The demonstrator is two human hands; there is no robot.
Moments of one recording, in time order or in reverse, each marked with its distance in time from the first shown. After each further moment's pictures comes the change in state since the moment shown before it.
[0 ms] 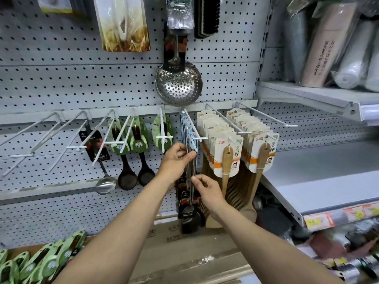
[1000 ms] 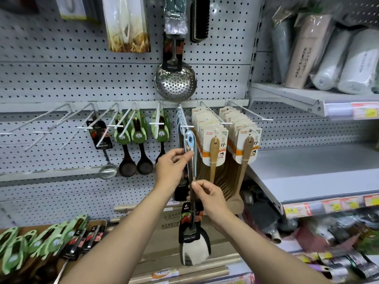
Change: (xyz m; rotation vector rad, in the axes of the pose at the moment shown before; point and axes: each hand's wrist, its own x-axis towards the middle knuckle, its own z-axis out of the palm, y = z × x) left_hand -0.087 0.015 0.033 -0.070 0.272 0.043; right_hand -0.099 -0.028 -0.037 0.060 -0.099 -0.028
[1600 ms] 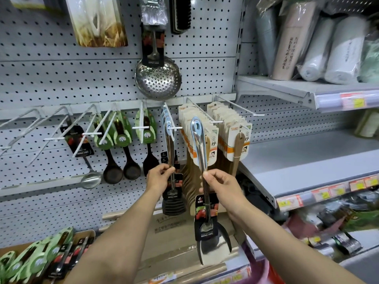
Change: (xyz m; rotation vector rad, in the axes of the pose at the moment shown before) left_hand 0.066 -0.107 0.003 0.256 -0.097 -0.172; right_hand 0.008 -0.033 -0.041 0.031 0.132 0.057
